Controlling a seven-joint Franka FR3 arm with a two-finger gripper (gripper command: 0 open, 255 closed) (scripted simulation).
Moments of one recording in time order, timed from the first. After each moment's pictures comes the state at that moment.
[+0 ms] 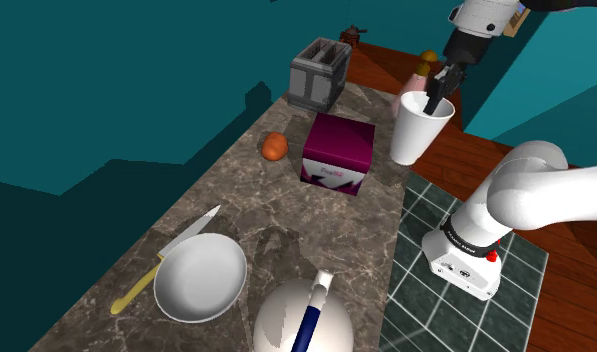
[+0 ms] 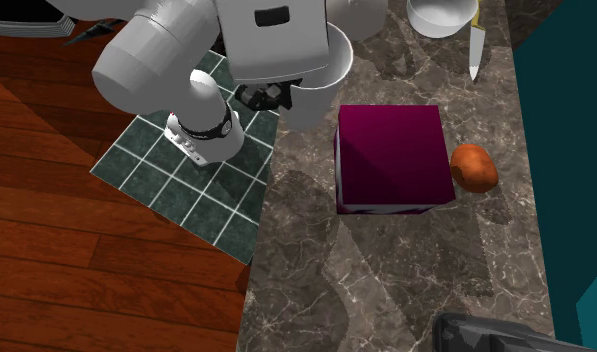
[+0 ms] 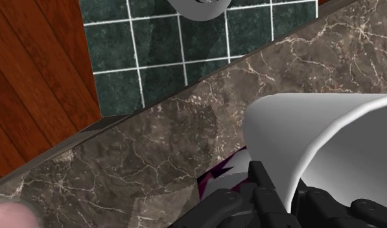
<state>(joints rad) 0.01 -1.00 -0.13 -2.58 0.02 1.56 0.10</state>
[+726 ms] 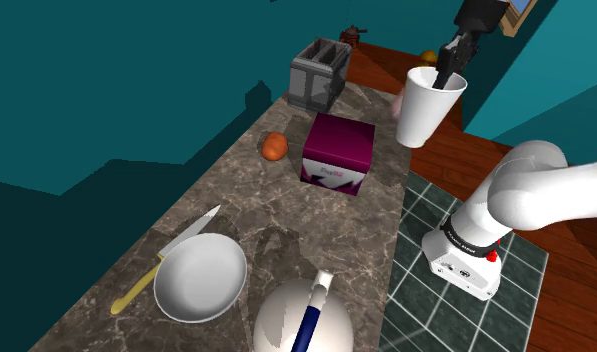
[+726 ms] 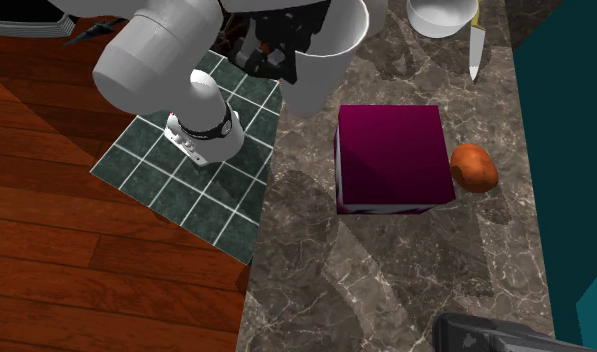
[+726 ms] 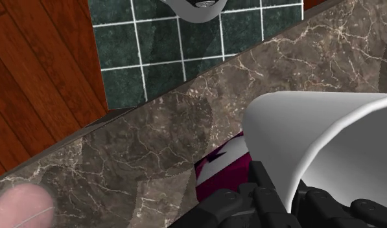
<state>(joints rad) 0.02 -0.93 -0.12 -2.40 0.03 1.45 0.11</state>
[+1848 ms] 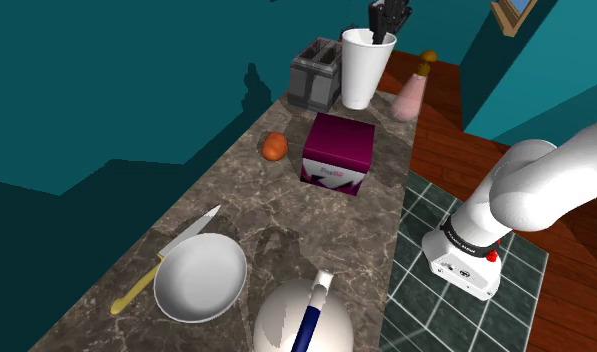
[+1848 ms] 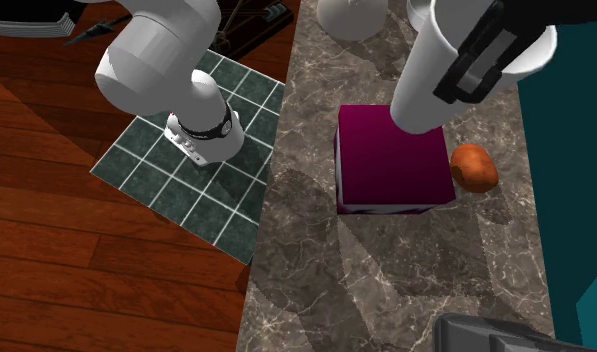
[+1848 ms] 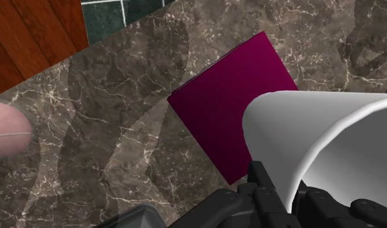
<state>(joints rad) 0.08 -0.41 -0.10 -1.97 0.09 1.54 0.15</state>
